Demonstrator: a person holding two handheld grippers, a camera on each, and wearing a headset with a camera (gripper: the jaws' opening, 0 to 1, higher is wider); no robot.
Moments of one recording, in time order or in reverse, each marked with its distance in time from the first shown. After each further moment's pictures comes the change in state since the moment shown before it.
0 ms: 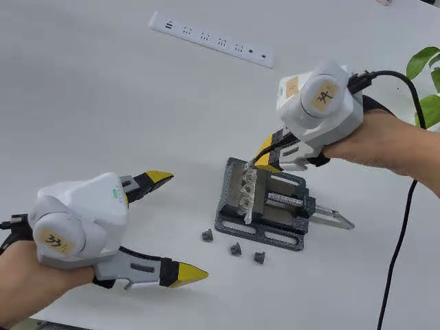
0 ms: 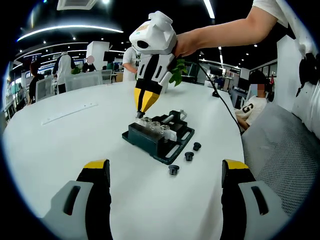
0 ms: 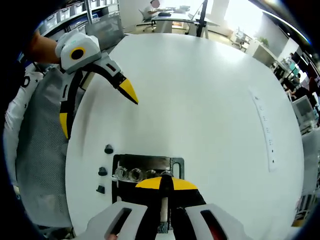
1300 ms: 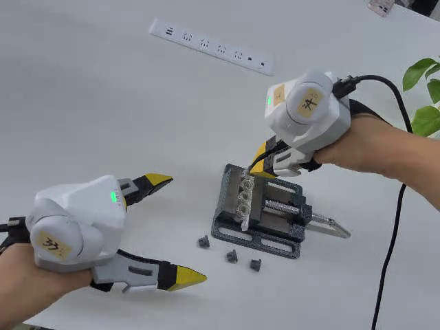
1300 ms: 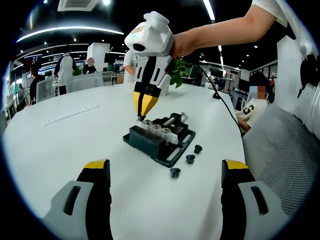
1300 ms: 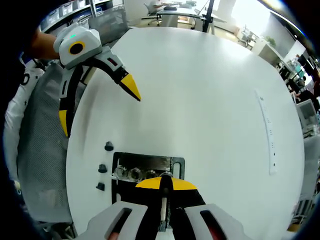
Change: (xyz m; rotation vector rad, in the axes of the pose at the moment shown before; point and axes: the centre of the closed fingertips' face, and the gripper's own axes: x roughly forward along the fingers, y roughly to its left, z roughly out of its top) left arm 0.003 0.000 0.004 0.000 -0.016 0.005; right arm 0.001 -0.001 0.001 -0.032 0.061 0.029
